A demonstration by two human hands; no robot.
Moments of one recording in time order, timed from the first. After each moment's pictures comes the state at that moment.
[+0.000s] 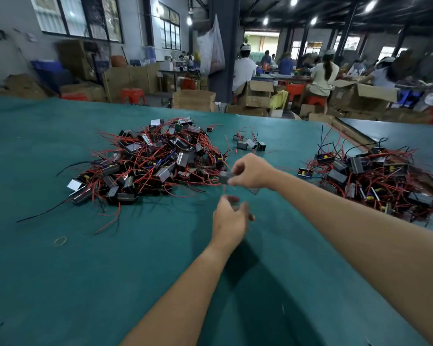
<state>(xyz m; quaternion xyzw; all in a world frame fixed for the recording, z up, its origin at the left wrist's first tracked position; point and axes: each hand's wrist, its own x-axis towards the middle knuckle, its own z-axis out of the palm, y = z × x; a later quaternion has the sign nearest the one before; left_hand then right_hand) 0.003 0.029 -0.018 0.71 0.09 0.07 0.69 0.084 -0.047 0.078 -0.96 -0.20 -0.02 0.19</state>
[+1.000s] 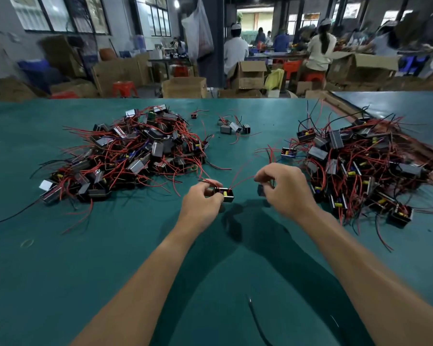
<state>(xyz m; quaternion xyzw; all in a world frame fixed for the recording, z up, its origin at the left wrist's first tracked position) -0.003 0.038 -0.005 0.82 0.05 0.09 0.57 0.017 -0.160 0.018 -0.89 -0.21 -0.27 0.31</state>
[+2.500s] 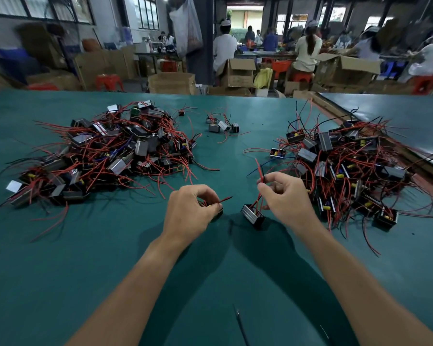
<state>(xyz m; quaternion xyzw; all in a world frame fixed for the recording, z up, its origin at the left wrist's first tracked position) -0.016 0.036 -0.003 0.88 -0.05 0.18 0.44 0.010 -0.169 0.002 -0.81 -0.05 -0.15 0.56</state>
